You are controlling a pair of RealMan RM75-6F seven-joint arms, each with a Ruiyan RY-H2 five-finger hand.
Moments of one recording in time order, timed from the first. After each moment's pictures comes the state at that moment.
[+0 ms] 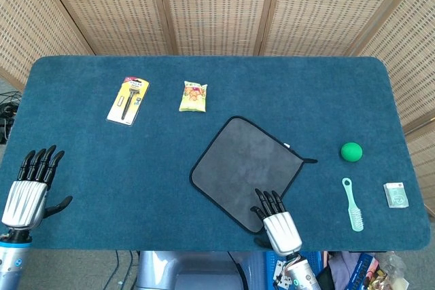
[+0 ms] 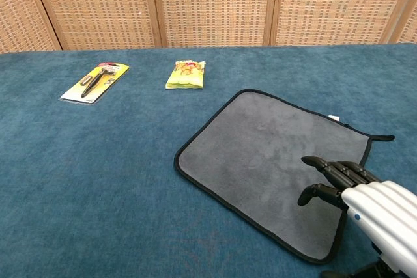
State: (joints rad) left arm -0.11 -1.28 -0.04 -1.52 1.61 1.57 0.17; right arm 0.12 -1.83 -0.07 -1.38 -1.66 1.34 -0.39
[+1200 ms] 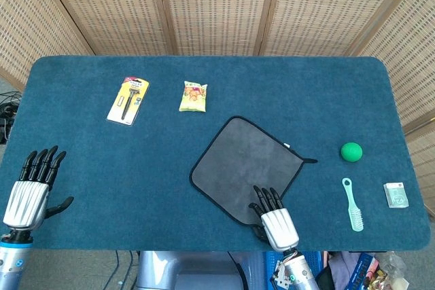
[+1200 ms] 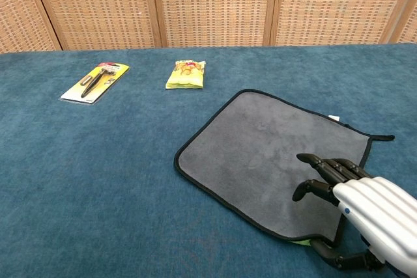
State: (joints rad) left arm -0.11 -1.29 -0.03 -1.53 1.62 1.57 0.17; right arm 0.14 -1.86 -0.05 -1.35 -1.62 1.34 -0.40
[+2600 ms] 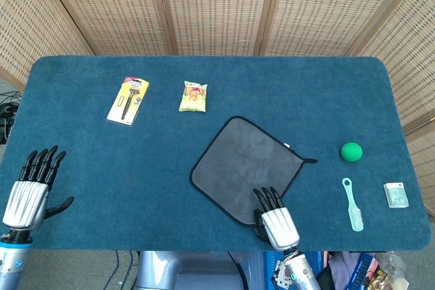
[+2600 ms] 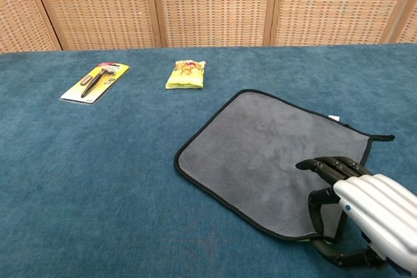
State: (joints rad) left arm -0.11 -1.28 -0.03 -1.53 1.62 1.57 0.15; right arm 0.16 -1.84 -0.06 -1.37 -1.61 1.34 -0.39
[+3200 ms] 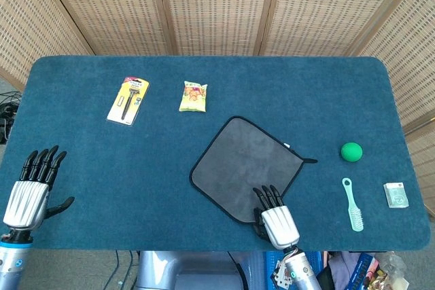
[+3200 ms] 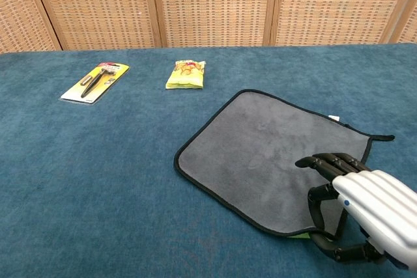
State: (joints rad) left arm -0.11 -1.28 -0.03 -1.52 1.62 1.57 0.15; right arm 0.17 -1.84 -0.05 -1.37 -1.61 1.33 -0.39
